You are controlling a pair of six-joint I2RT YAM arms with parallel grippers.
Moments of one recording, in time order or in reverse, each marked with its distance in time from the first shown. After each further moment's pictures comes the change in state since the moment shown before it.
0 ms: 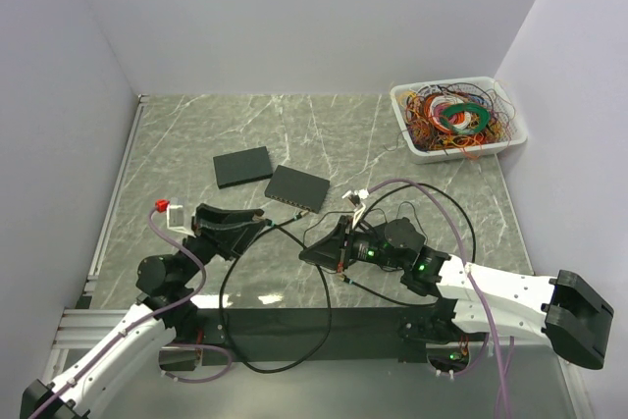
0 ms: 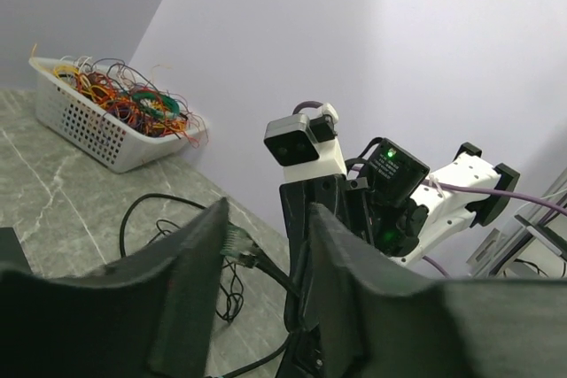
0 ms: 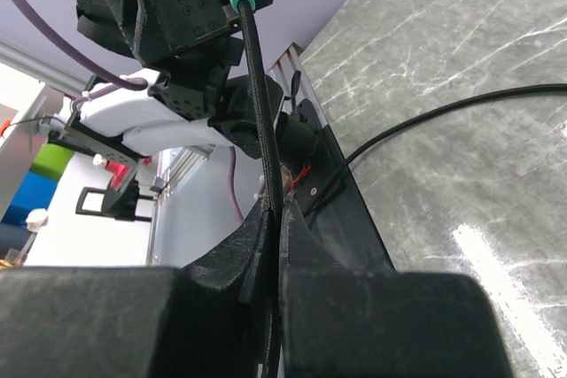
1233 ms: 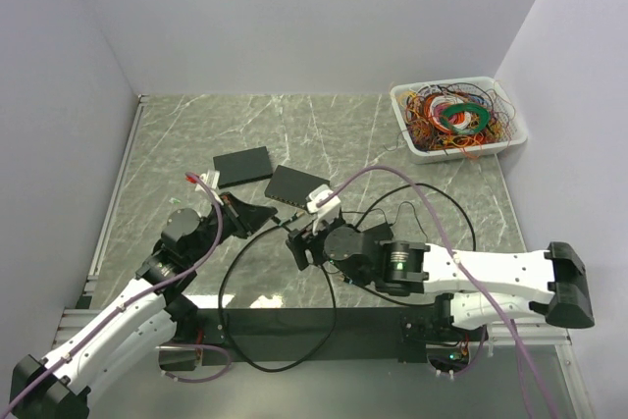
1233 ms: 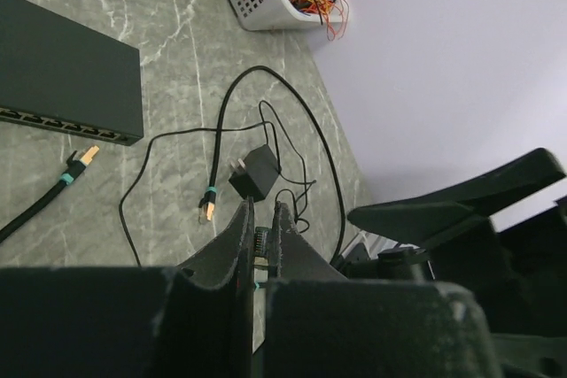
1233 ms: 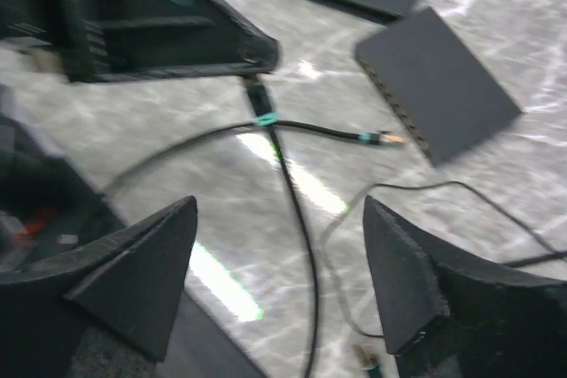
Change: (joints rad) left arm 0.001 0.270 0.277 -0.605 -0.105 -0.043; right arm 0.357 0.174 0.490 -0.700 0.893 -0.494
